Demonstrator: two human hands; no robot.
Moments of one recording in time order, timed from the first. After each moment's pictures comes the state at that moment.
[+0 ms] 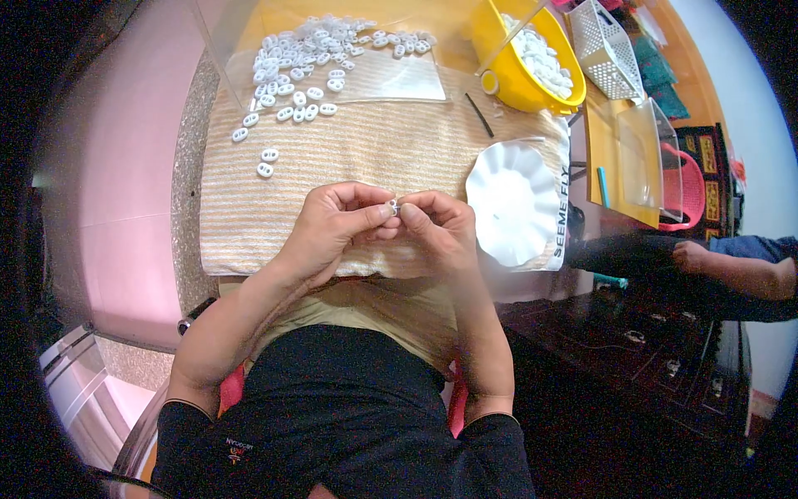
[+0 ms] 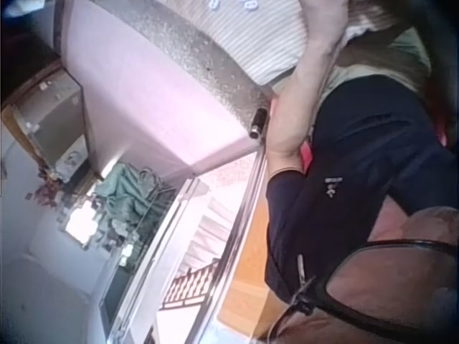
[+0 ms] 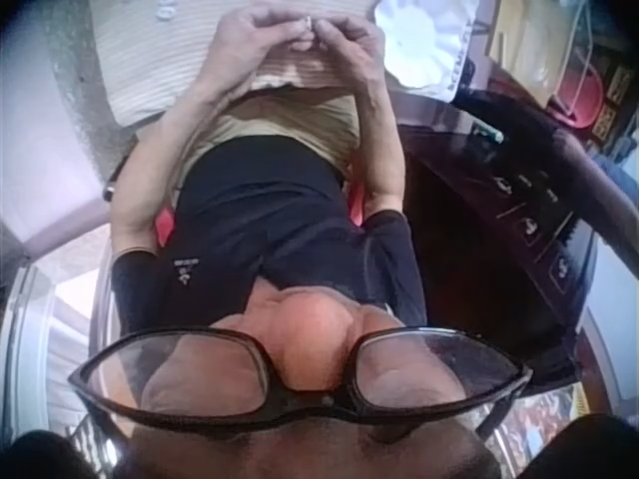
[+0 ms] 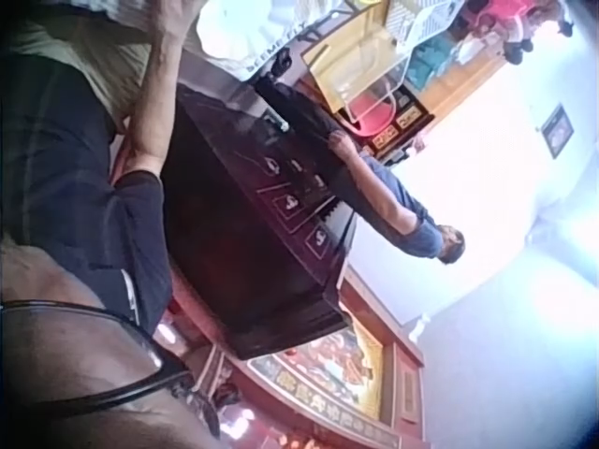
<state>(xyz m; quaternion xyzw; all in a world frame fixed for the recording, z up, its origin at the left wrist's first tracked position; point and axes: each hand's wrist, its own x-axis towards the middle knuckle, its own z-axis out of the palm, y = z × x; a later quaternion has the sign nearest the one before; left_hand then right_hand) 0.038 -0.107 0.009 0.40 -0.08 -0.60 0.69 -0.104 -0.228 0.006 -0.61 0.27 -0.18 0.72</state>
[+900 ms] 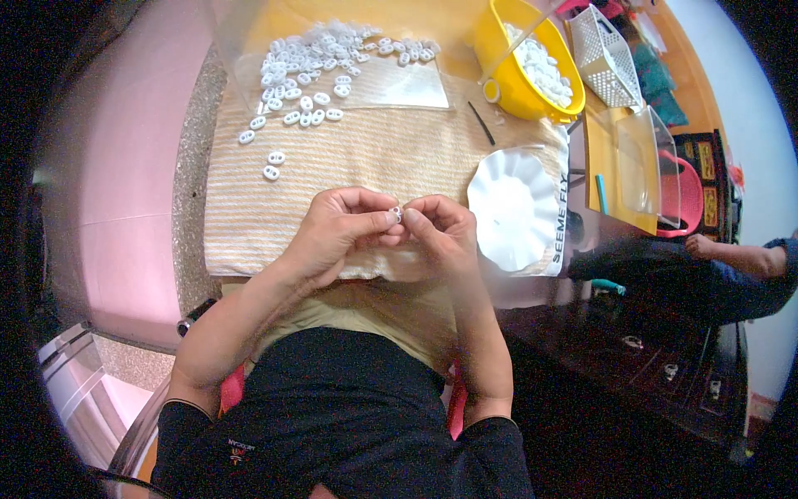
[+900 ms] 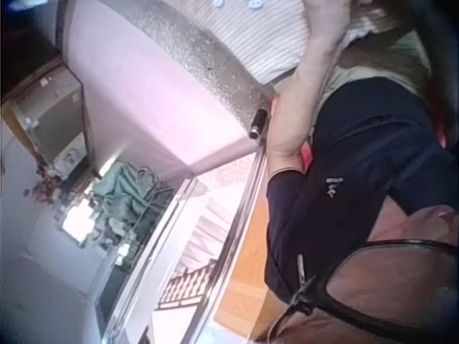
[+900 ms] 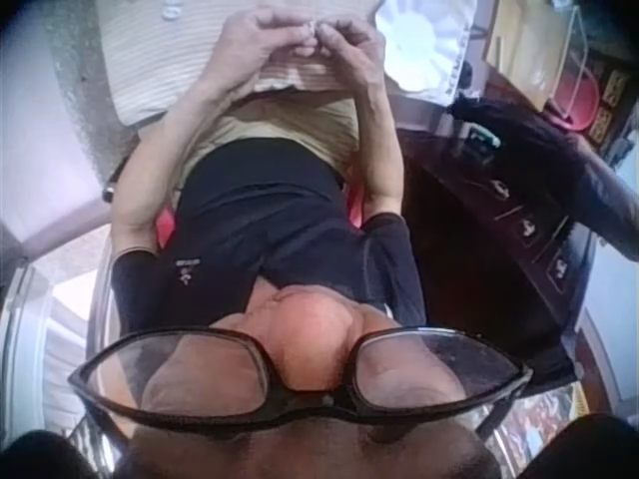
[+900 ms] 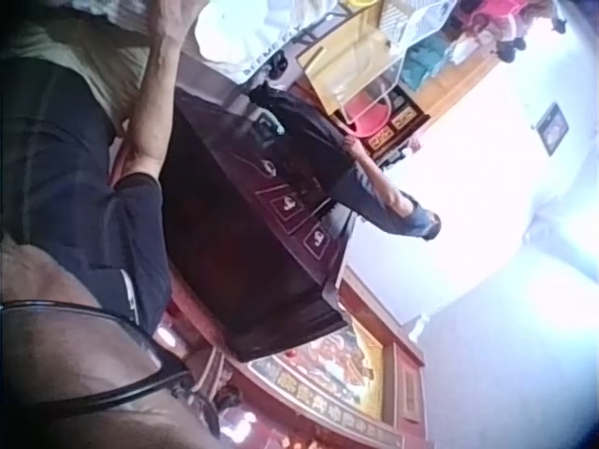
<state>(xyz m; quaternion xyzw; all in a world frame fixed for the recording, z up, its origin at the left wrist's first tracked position) 0.040 -0.107 0.009 0.38 -0.05 -0.62 0.68 -0.103 -0.227 0.008 -0.61 0.28 -0.18 0.72</state>
